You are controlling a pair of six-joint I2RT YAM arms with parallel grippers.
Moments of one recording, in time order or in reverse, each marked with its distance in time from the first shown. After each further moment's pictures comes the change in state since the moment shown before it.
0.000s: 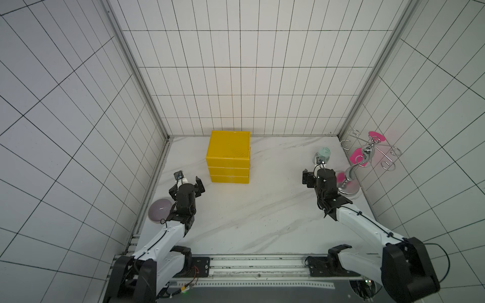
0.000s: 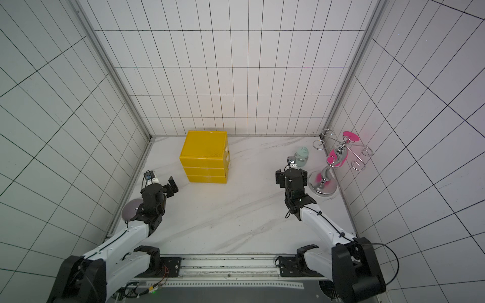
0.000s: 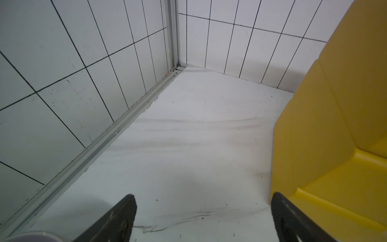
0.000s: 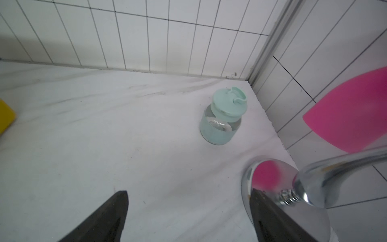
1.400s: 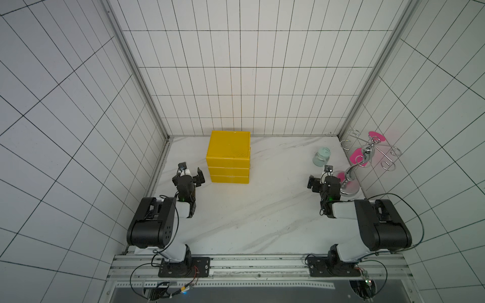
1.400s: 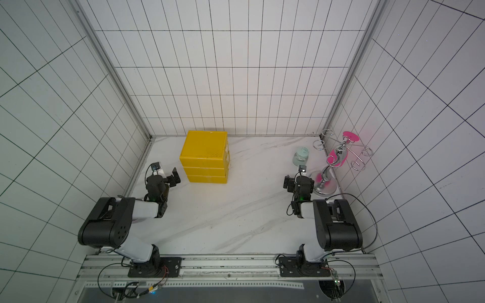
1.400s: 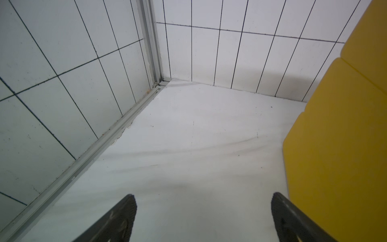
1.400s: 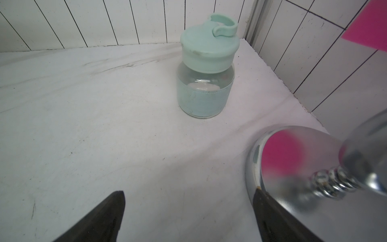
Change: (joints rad) left arm 0.149 0.516 0.111 0.557 0.206 0.129; right arm -0.231 0.367 -0.128 0.518 -0.241 0.045
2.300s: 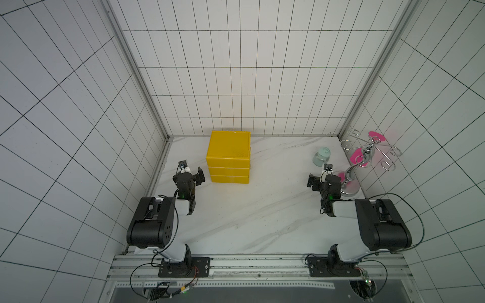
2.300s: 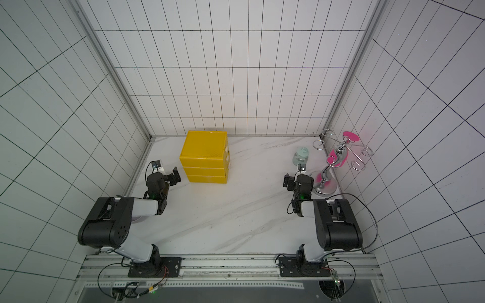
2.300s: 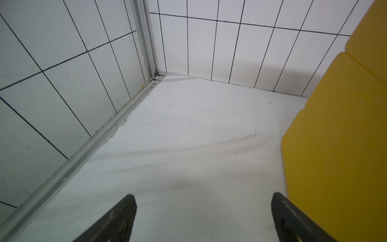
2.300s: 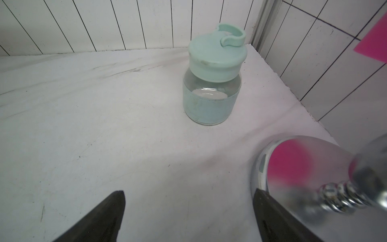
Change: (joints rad) left arm 0.009 -0.001 0.031 -0.091 0.026 -0.007; right arm -0.016 0.001 0.027 -0.010 -0.054 -0.010
